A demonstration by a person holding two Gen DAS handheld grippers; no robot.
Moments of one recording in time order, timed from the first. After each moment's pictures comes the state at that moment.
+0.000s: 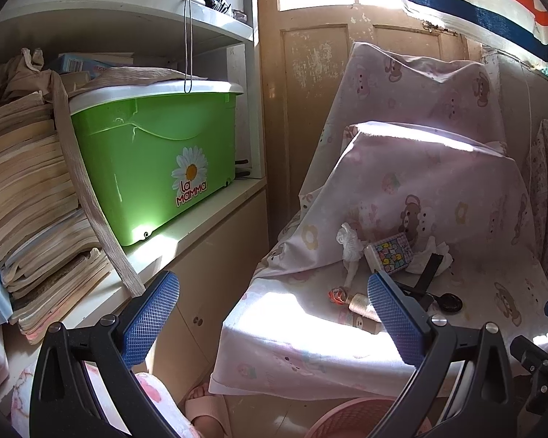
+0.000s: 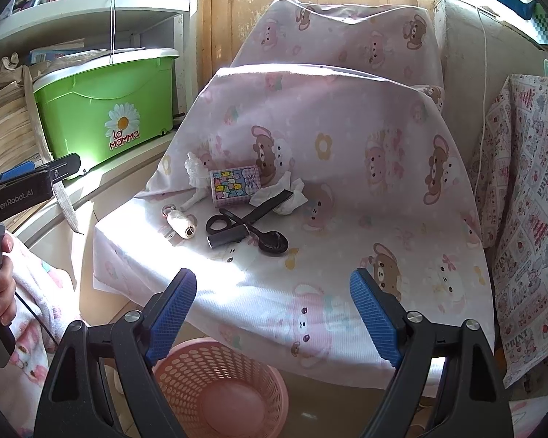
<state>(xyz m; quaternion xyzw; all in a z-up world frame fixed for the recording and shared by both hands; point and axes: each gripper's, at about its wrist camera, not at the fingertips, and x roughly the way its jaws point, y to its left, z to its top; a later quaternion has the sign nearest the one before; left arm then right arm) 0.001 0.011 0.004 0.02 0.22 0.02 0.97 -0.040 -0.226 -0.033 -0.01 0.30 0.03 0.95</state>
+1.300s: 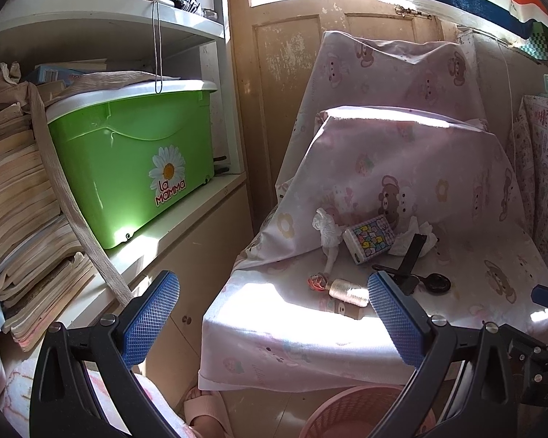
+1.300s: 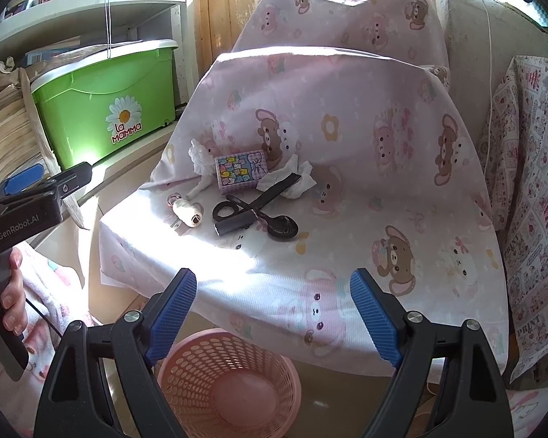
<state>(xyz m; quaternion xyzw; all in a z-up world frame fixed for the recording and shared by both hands) 0.000 -0.009 -0.008 0.05 0.23 -0.02 0.97 -0.034 -0.226 -0.044 0.02 0.33 0.04 0.94</state>
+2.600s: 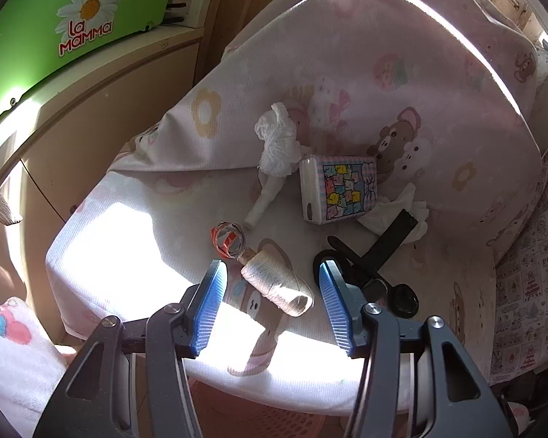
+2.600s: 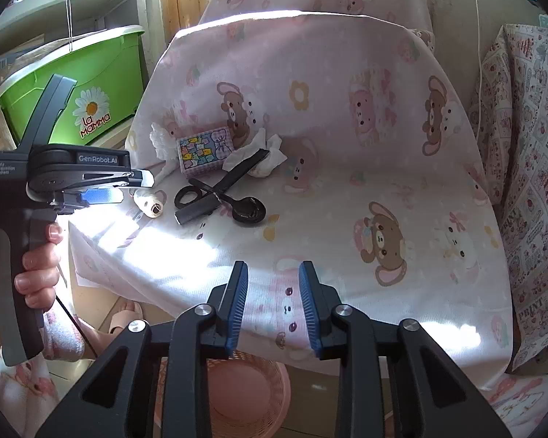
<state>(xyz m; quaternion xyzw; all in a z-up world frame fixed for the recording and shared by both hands) 0.137 -0.045 -0.076 -0.13 0.48 -0.09 0.86 -0.007 -0.243 -0.068 0.03 0.37 0.00 0.93</state>
